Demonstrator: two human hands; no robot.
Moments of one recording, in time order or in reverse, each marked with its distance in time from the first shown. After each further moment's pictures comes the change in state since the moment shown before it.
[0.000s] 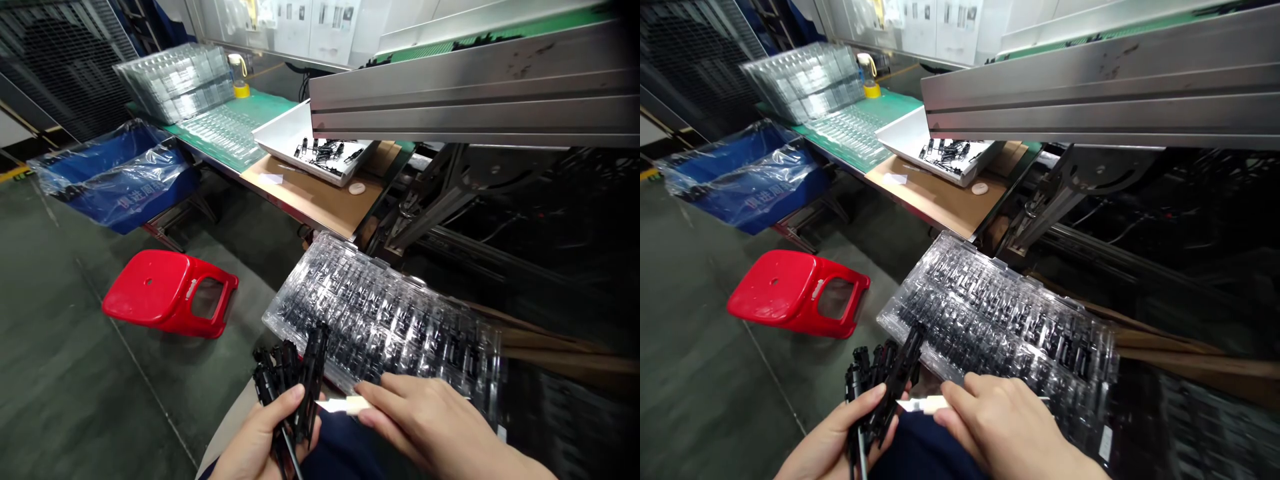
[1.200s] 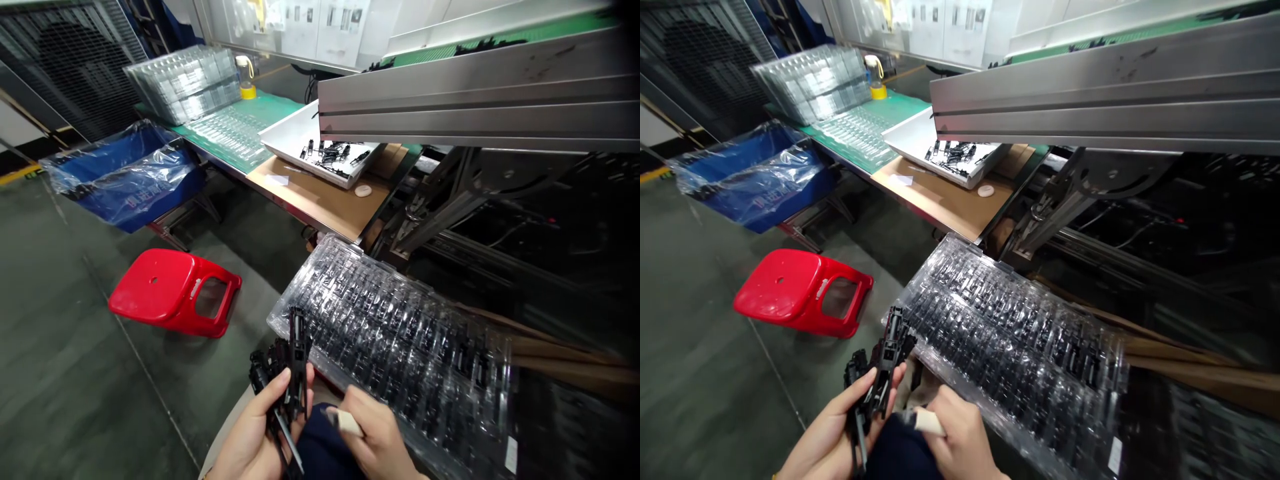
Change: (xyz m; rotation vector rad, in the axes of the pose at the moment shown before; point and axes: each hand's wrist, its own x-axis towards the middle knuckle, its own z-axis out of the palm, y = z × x) left_hand 0.014 0.012 -0.013 -0.297 -0.170 -0.070; right_hand 0.026 -0.035 0.078 0.660 0.459 0.064
